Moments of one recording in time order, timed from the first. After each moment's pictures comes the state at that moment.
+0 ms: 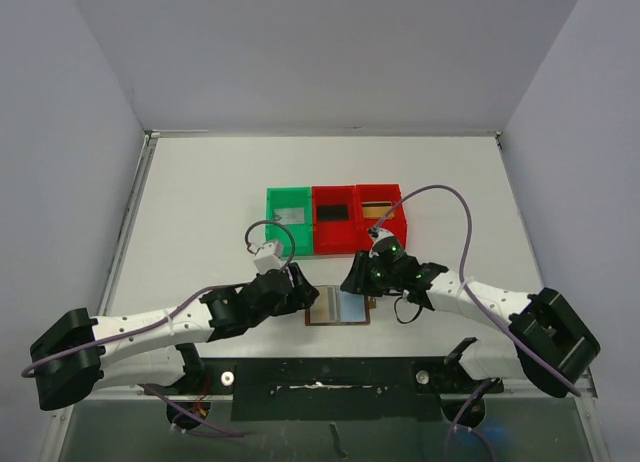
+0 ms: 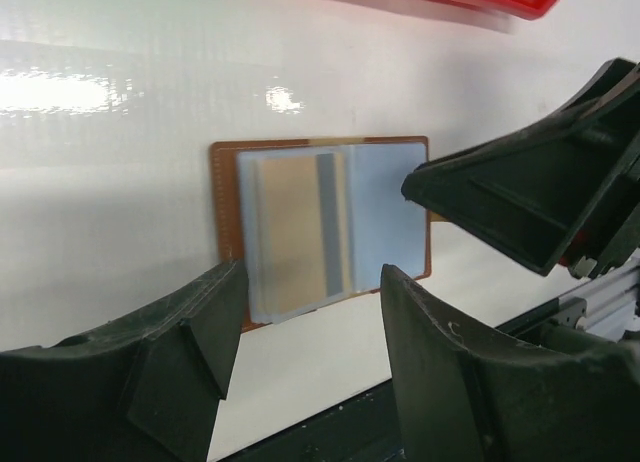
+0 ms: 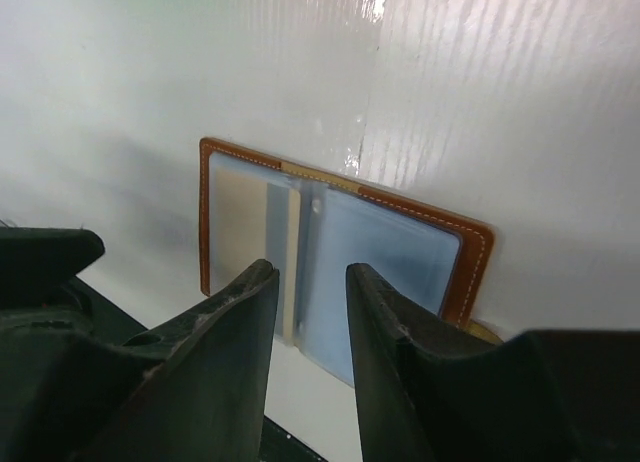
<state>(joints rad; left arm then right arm) -1.10 1.10 0.52 -0.09 -0.36 -1.12 0.69 1.23 0.54 -0.10 -0.14 0.77</state>
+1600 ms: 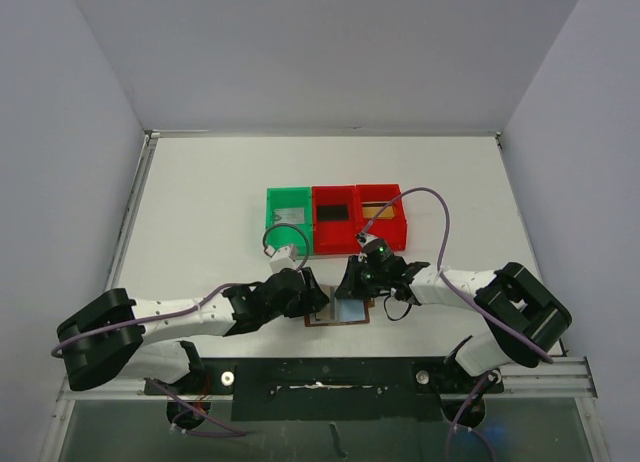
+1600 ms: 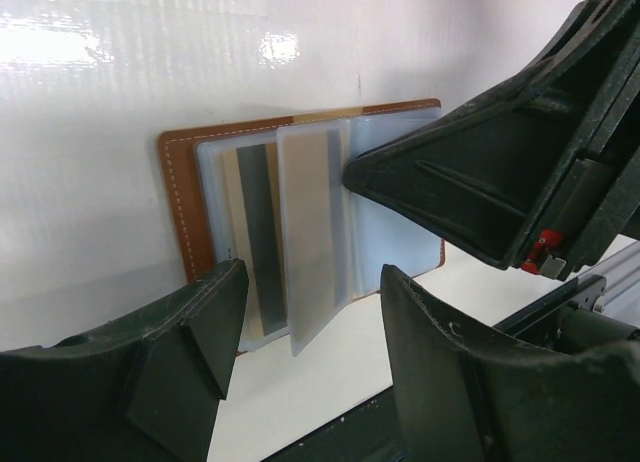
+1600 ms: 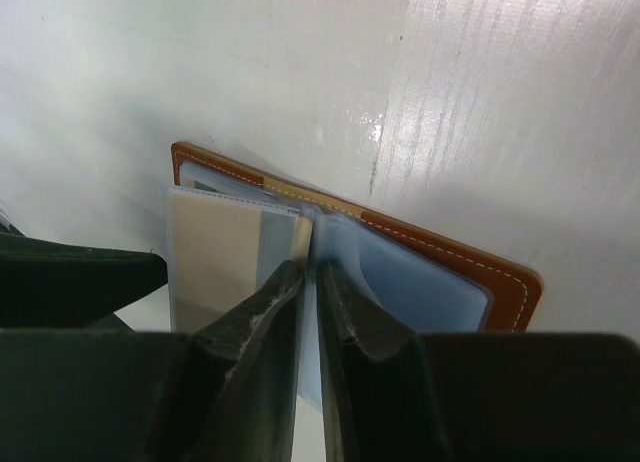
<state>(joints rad) -1.08 1.28 0.51 0.03 -0.26 -1.13 0.72 1.47 0.55 0.05 -0.22 0.78</state>
